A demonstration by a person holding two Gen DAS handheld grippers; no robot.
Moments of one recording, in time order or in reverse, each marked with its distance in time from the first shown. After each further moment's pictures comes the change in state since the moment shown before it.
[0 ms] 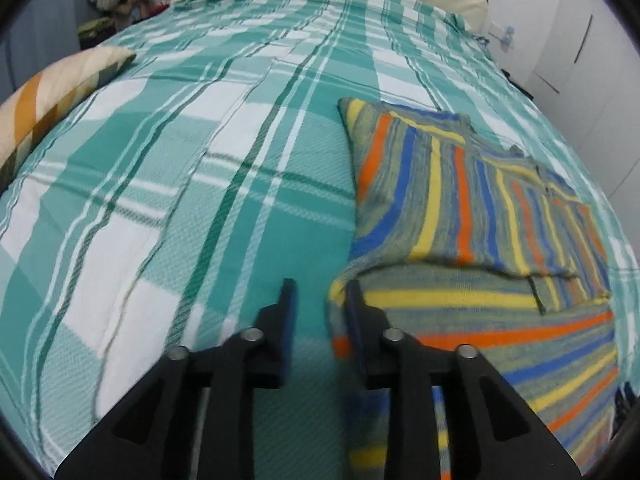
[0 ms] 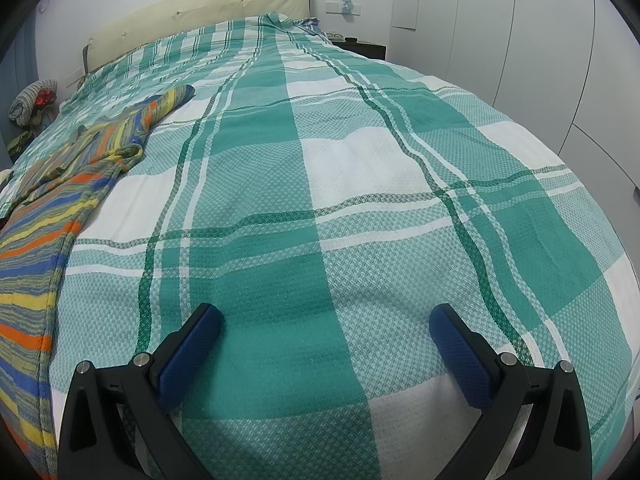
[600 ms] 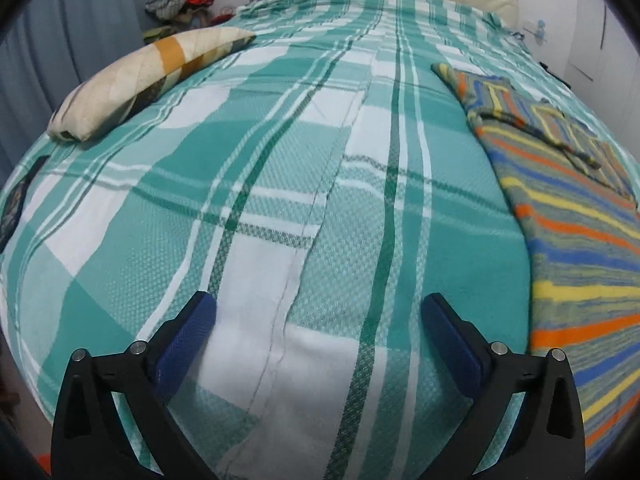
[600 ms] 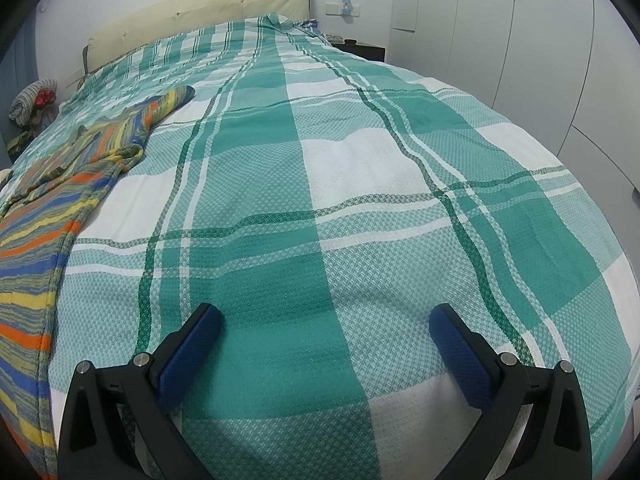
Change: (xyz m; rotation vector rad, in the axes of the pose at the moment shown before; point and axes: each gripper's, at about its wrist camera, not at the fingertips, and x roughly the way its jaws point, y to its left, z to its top) left arm -0.079 0.072 -0.123 -0.007 -0.053 0.231; right arm 0.000 0.000 -0.001 0.000 -0.007 -0.004
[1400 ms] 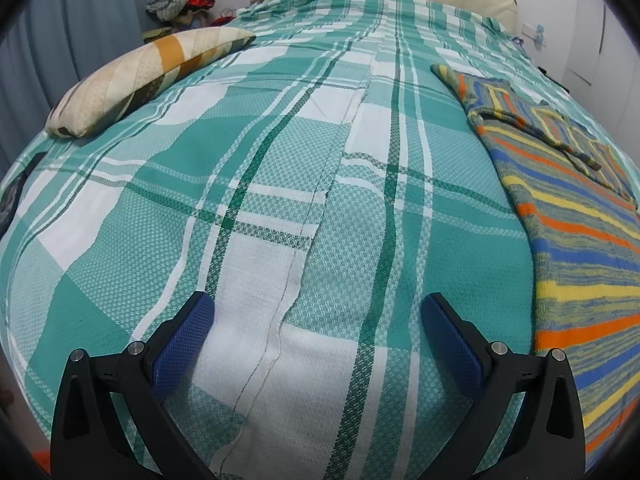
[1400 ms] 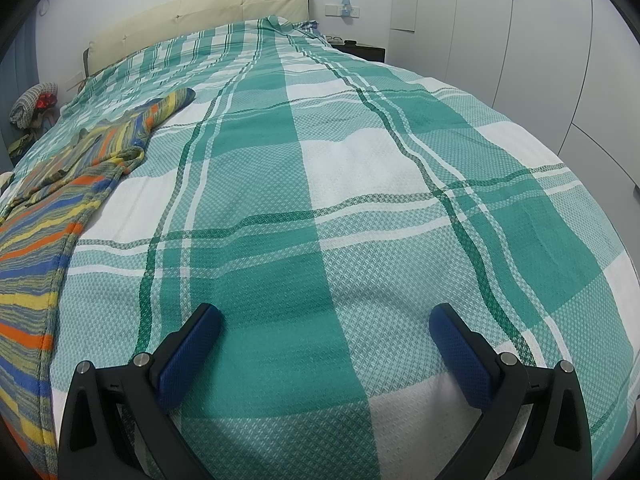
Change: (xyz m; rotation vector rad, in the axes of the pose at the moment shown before) left arm 0.004 0.002 -0.003 -0.012 -0.020 -0.015; right arm 0.000 -0.001 0.000 0.005 -0.002 0.005
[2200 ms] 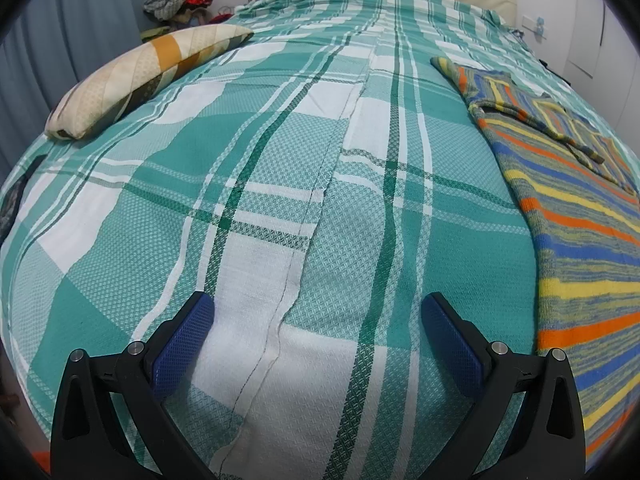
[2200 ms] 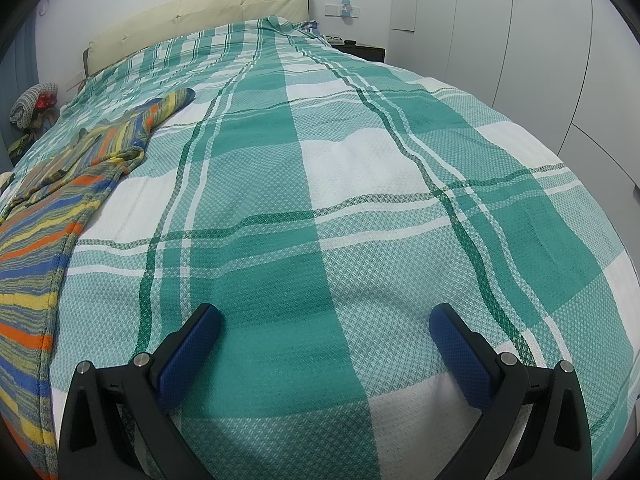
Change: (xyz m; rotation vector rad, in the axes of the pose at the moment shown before) left arm 0.004 -0.003 0.002 0.015 0.021 0.010; right arm 0.000 0.000 0.000 0.001 0.000 -0.002
